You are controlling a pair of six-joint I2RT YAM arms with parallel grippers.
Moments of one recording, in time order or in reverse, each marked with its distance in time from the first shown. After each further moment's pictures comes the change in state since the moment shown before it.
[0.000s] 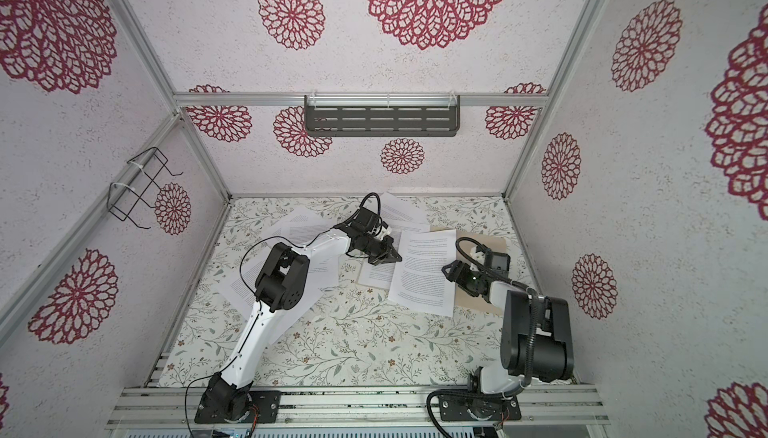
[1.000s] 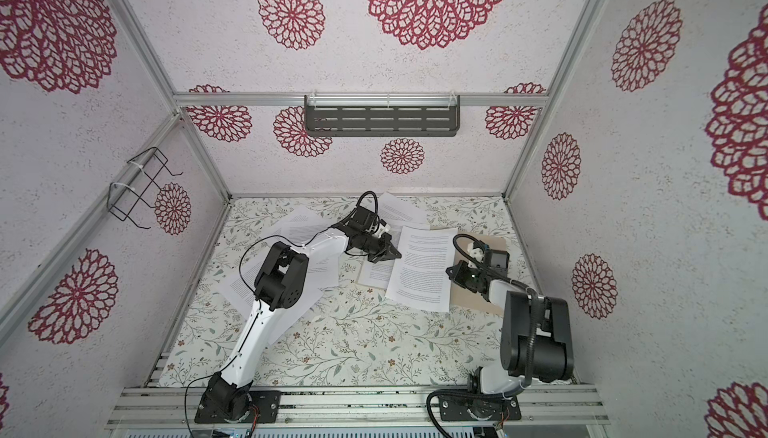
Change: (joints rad) left arm 0.026 0.010 0.000 0.071 0.048 -0.047; right arm 0.014 -0.072 0.014 -0.009 -0.049 -0.024
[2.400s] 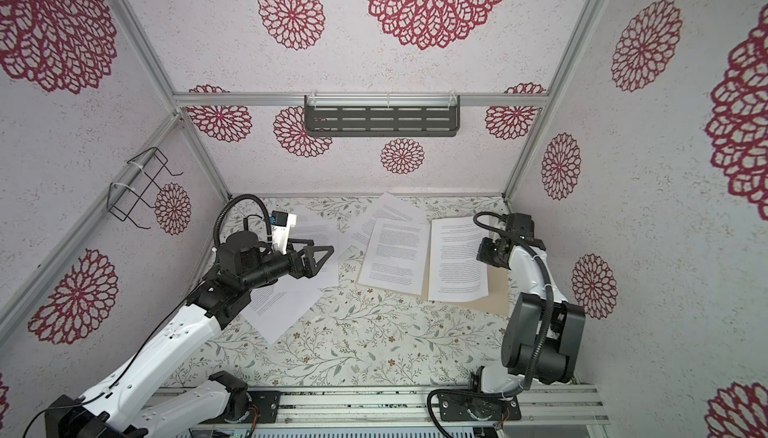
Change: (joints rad) left arm 0.135 -1.502 -1.164 0.285 -0.369 0.405; right arm -0.113 0.062 0.494 -0.636 0.420 -0.307
